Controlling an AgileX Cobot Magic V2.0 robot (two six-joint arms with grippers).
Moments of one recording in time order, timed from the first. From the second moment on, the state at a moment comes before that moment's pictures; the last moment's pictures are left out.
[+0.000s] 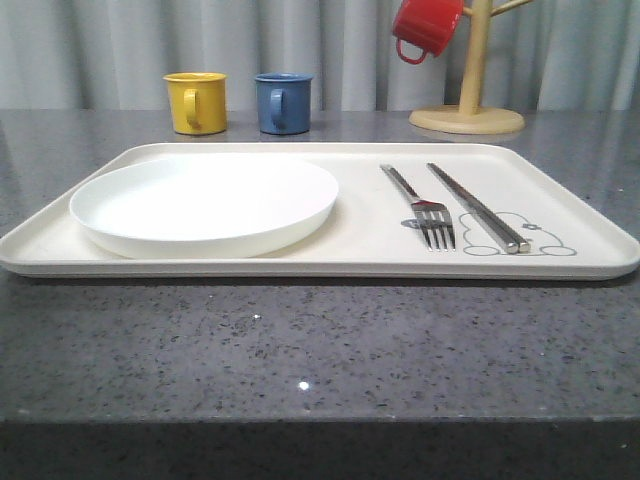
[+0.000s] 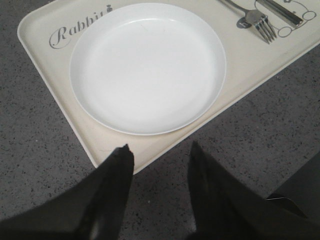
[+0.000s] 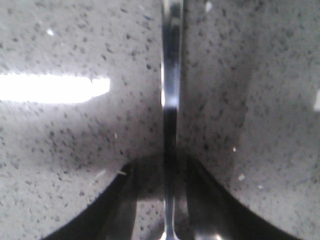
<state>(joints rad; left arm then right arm) -0.65 0.90 -0.91 0.08 0.83 -0.03 -0.21 1.88 -1.56 -0.04 1.23 -0.19</state>
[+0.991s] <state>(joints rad) -0.65 0.90 -0.91 0.08 0.83 -0.03 0.09 1.78 -1.57 0.30 1.23 -0.07</state>
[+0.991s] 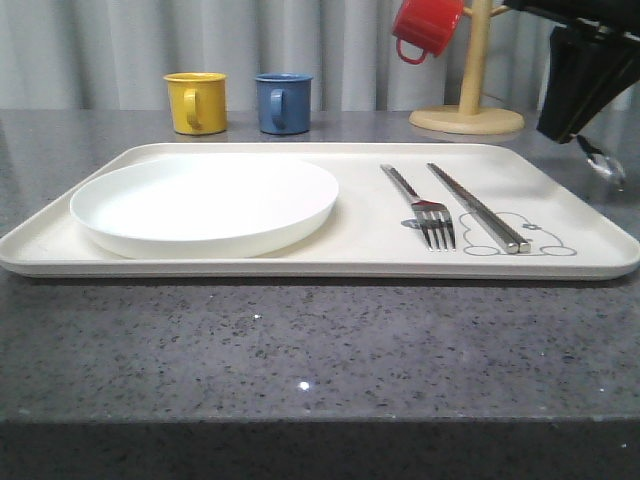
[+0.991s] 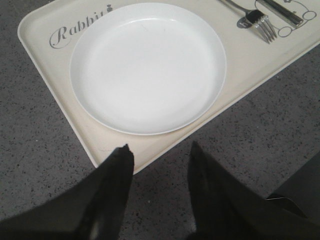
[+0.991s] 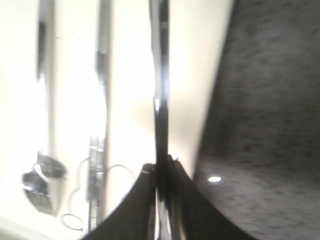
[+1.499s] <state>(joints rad) -0.65 0.90 -0.91 0.08 0.83 -0.03 0.16 1.89 -1.57 0.30 1.22 0.06</state>
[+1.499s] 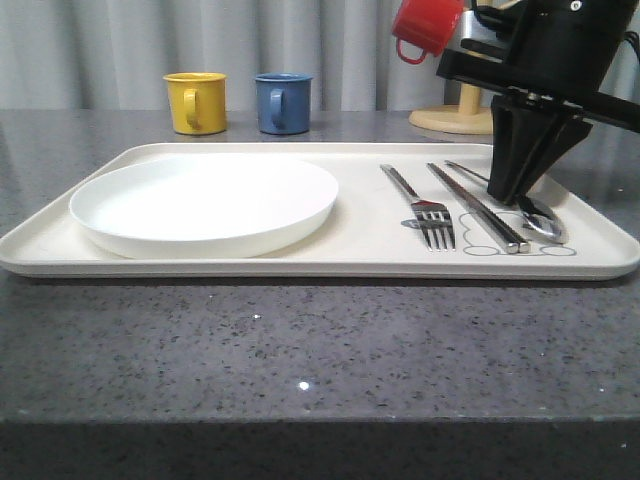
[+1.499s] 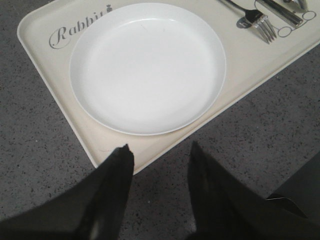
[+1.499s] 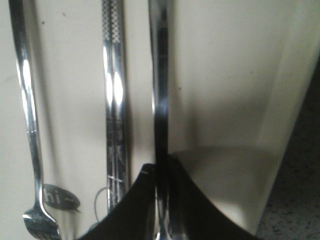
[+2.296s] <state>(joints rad) -0.65 0.90 -0.91 0.08 0.83 -0.03 0.32 1.34 -1.31 0.15 1.22 -0.11</state>
